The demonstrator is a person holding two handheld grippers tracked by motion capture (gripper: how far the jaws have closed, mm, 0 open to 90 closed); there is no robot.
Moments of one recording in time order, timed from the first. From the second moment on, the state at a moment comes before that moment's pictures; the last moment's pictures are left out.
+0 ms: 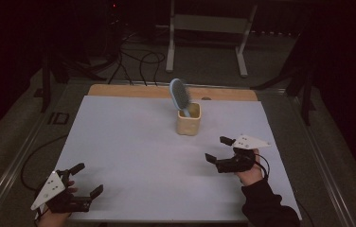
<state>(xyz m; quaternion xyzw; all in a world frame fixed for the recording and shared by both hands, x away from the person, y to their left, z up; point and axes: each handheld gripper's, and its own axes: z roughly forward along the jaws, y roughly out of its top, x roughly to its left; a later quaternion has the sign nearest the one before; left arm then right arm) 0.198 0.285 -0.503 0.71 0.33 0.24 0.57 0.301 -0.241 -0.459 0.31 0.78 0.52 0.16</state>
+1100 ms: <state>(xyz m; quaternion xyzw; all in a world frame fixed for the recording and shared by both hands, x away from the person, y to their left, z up) 0.198 0.285 -0.503 0.71 0.32 0.24 0.57 0.230 -0.295 -0.504 0.36 0.76 0.50 0.18</state>
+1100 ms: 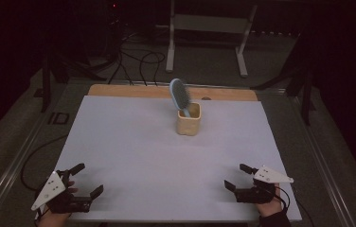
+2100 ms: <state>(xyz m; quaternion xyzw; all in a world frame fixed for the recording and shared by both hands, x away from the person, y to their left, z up) 0.197 0.284 -0.504 0.72 0.32 0.24 0.57 0.231 -0.302 -0.516 0.39 0.75 0.50 0.18</state>
